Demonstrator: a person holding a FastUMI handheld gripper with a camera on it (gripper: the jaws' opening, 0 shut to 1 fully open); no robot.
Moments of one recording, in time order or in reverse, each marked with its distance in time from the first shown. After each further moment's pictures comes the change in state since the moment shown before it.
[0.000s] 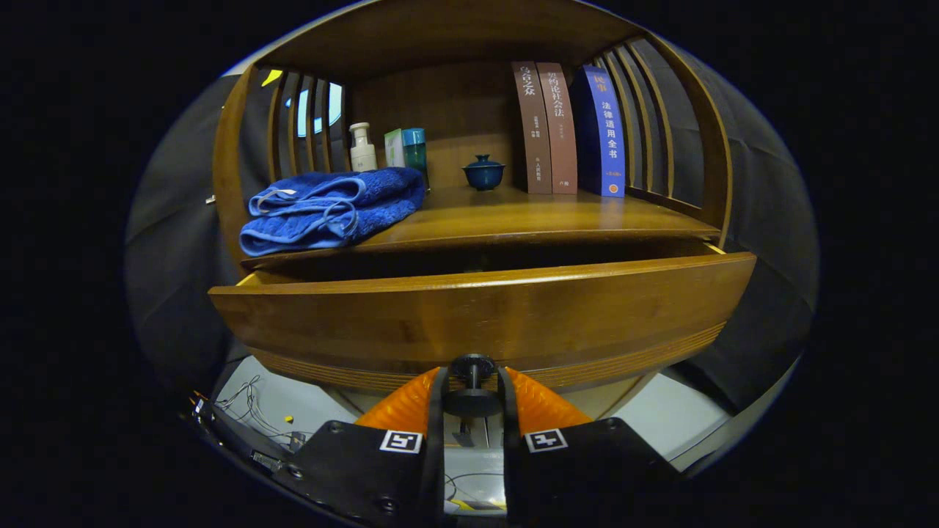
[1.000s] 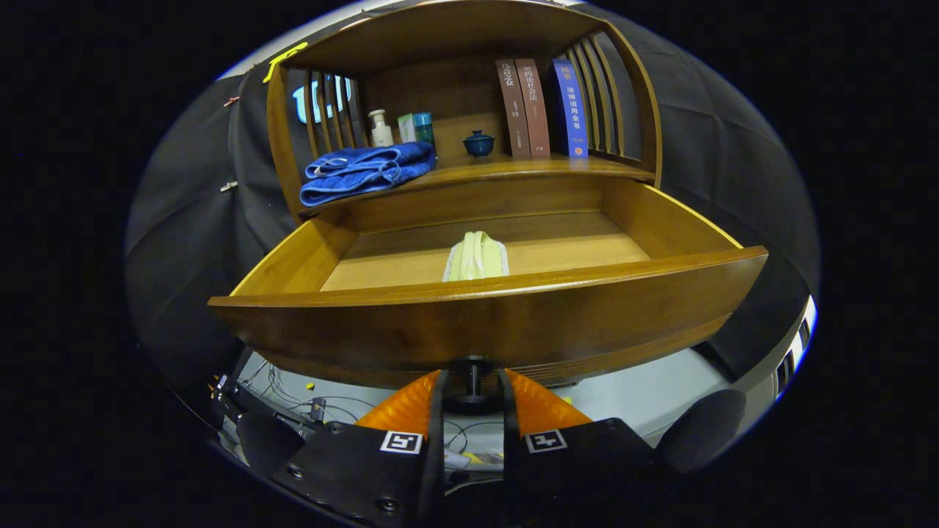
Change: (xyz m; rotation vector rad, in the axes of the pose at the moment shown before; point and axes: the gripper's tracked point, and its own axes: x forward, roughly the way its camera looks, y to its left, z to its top) arm -0.123 -0.002 -0.071 0.043 0.130 0.015
